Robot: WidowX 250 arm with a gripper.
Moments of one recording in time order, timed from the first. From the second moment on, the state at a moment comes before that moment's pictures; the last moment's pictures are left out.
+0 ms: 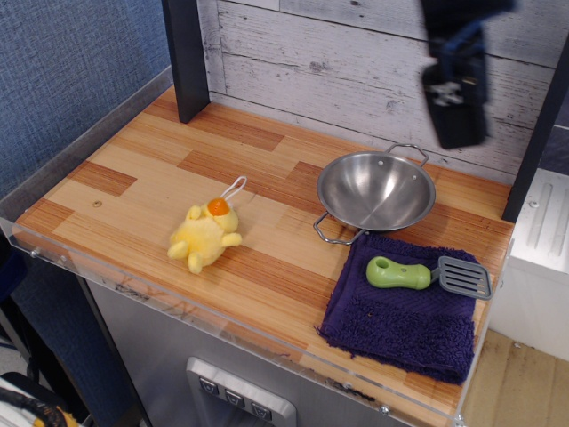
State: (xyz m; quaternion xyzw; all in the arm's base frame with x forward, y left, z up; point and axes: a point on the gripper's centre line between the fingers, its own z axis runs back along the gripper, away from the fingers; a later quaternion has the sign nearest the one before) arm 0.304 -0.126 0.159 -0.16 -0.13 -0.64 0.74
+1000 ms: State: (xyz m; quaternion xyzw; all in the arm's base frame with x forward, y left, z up) arm 0.256 -0.111 0.080 -0.14 -0.12 -0.69 0.70
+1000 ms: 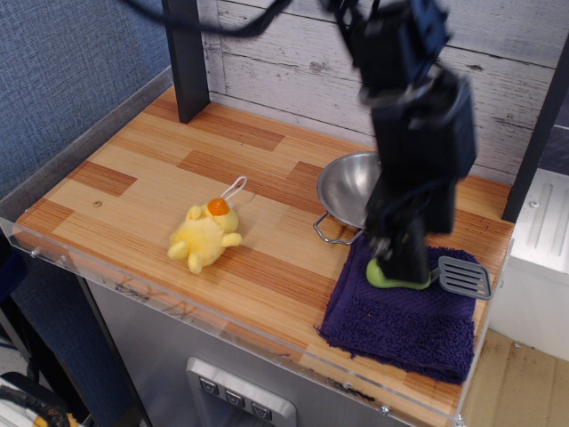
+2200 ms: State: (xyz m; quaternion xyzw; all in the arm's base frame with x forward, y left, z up) arm 0.286 -0.100 0.023 -0.09 -0.15 -0.64 0.75
